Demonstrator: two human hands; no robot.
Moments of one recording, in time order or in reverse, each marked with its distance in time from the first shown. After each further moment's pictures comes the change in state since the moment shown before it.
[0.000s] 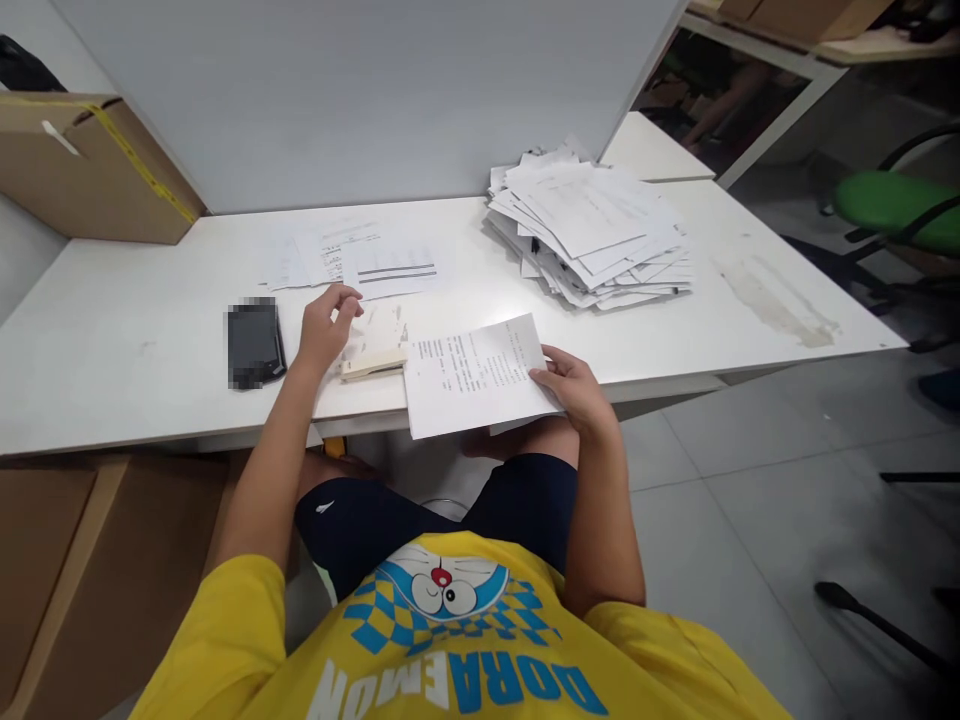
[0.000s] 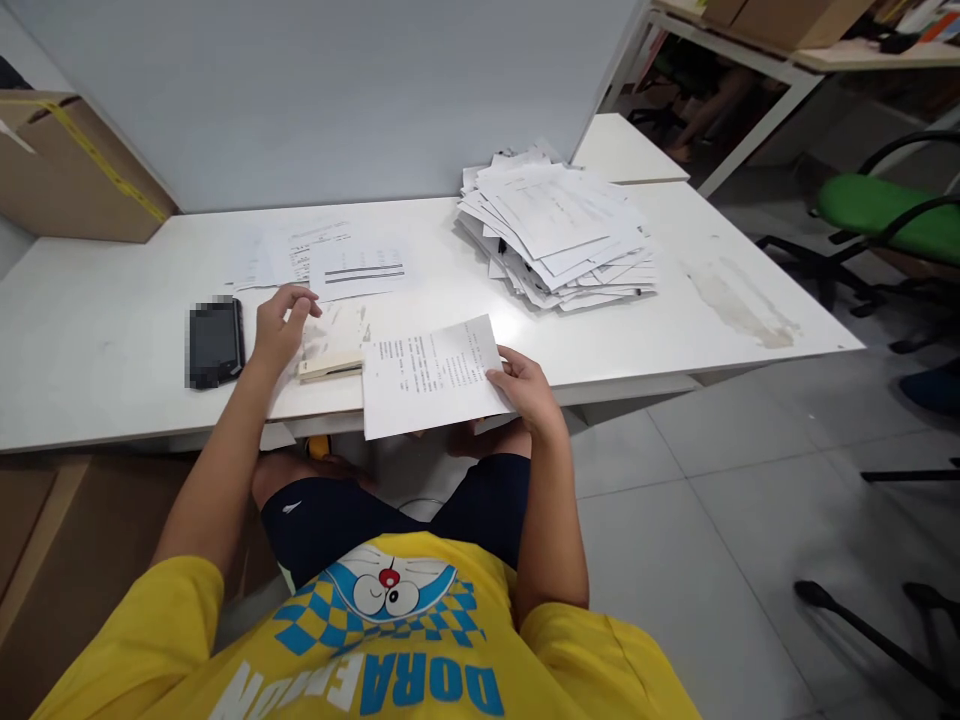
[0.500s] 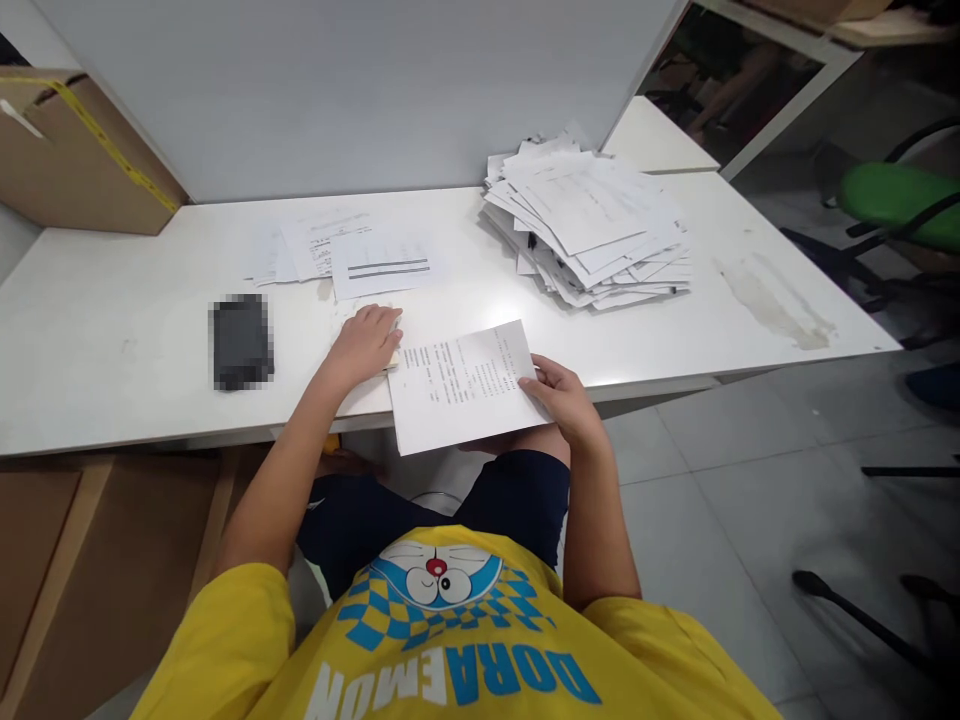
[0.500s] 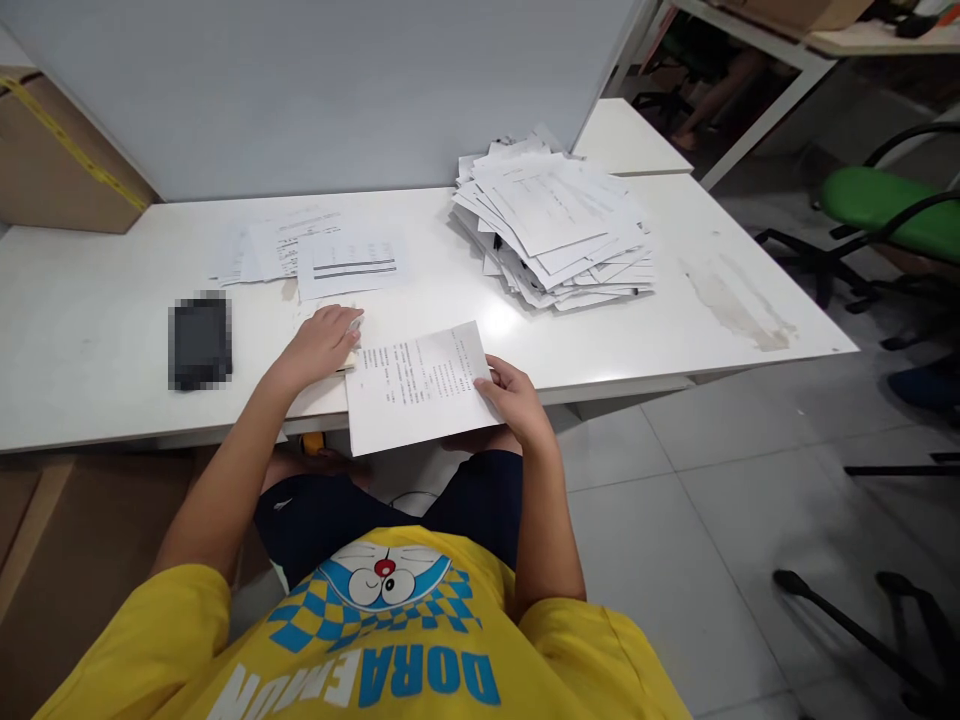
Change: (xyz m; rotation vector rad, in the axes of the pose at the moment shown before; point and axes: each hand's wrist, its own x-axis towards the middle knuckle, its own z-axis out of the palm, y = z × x) left_hand -0.010 0.022 0.046 0.296 -0.467 -0.118; right_hand -0.013 -0.002 -0.002 -0.050 -0.059 0.006
